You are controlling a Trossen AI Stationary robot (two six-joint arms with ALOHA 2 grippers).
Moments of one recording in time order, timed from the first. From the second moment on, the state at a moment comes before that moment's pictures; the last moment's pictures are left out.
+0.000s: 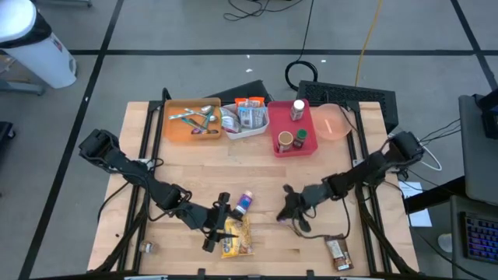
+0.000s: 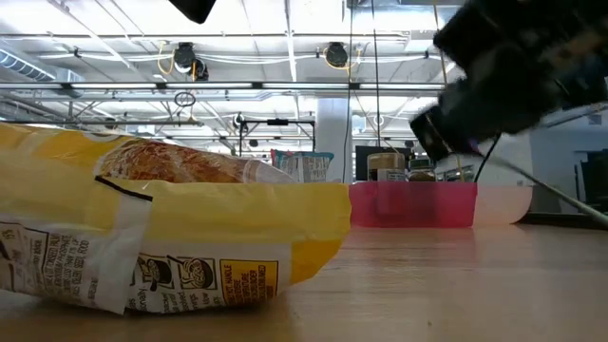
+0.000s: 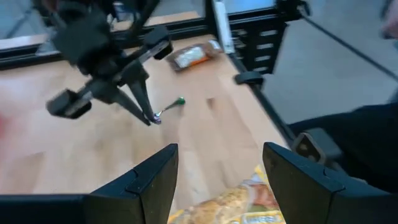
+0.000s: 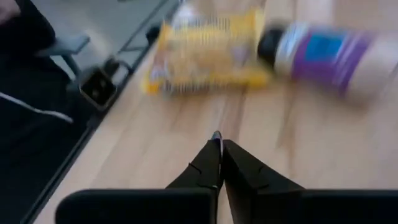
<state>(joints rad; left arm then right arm) -0.57 1.54 0.94 0.15 -0.25 -0.11 0.39 1.62 0.47 0.70 -0.09 0.34</state>
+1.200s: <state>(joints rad) -0.36 1.67 0.94 0.47 -0.32 -0.14 0.33 1.46 0.58 0.84 0.13 -0.25</state>
